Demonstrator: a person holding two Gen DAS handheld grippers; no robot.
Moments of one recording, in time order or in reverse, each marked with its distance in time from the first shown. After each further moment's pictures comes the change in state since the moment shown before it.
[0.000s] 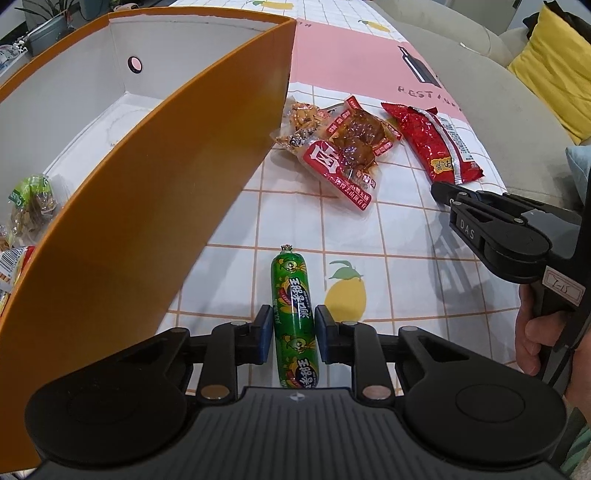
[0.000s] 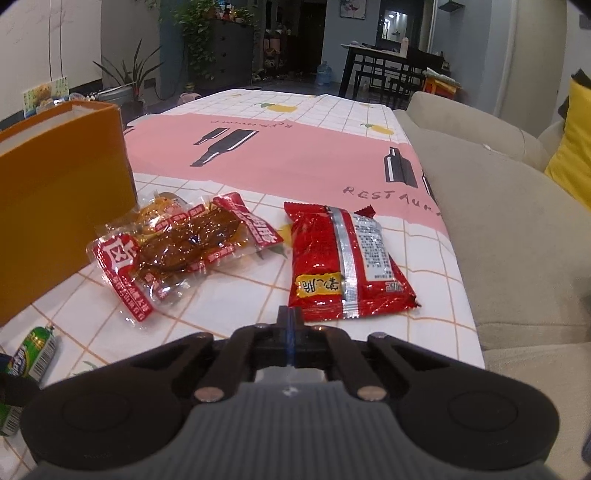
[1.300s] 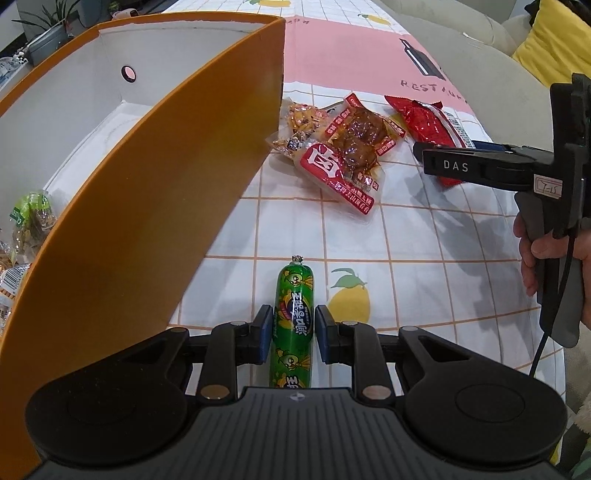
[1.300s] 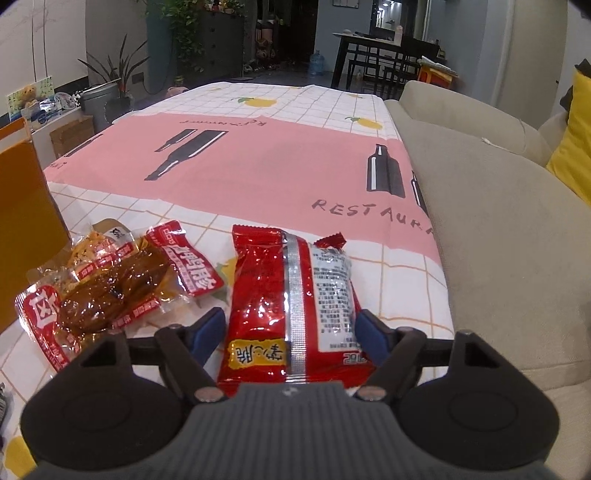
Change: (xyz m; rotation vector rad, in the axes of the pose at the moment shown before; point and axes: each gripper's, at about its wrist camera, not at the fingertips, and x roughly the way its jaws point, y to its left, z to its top) left arm 0.005 -0.008 0.011 0.031 0.022 0.049; right arm 0.047 -0.035 0.035 0.017 0.033 -0.014
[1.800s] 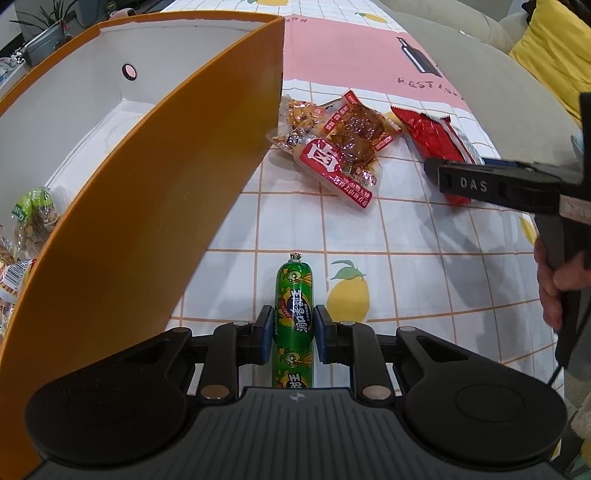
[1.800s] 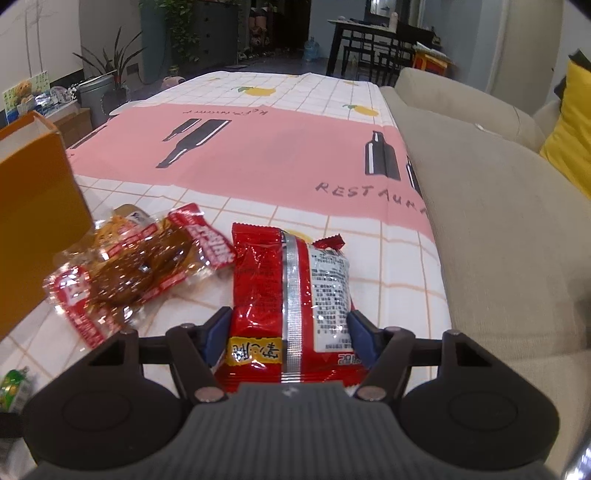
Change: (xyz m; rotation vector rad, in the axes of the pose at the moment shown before) left arm -0.004 0.004 0.001 0.010 -0.001 -0.015; right arm -0.030 0.009 -0.008 0.029 0.056 -0.009
